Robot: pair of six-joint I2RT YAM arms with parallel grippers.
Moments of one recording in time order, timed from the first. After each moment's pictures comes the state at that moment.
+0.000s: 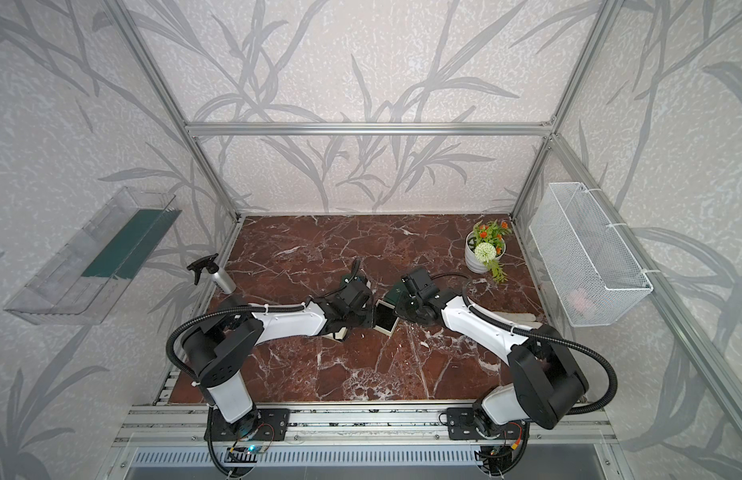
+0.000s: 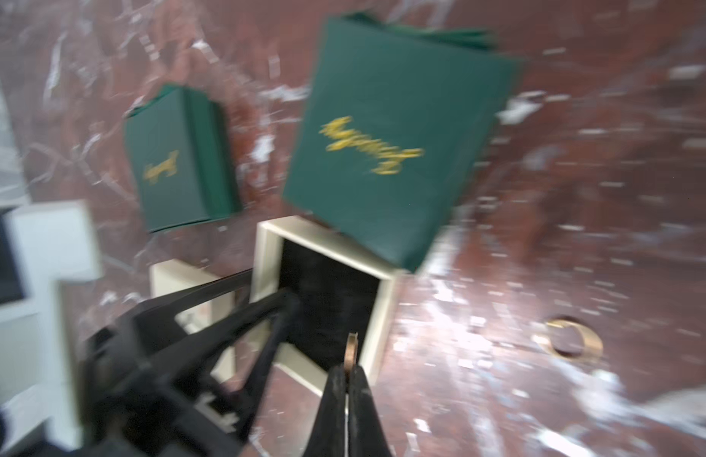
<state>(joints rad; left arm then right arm) -0.81 1.77 0.91 -0.09 -0.04 -0.67 0.58 1.41 0.85 -0.48 -0.08 0.91</state>
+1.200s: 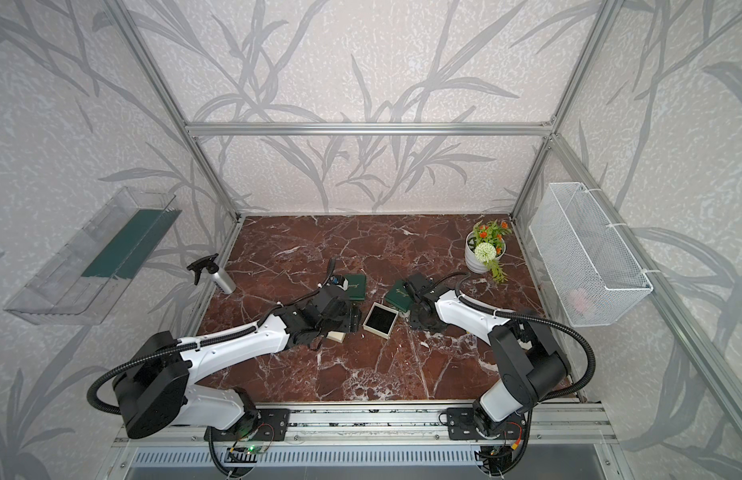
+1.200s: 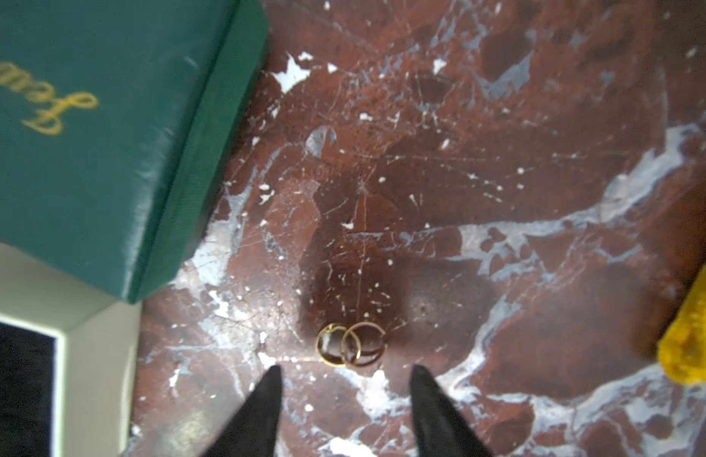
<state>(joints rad) -0.82 1.39 0.78 -0.29 -0.21 -0.62 0.58 1.57 0.90 -0.68 0.13 0.69</state>
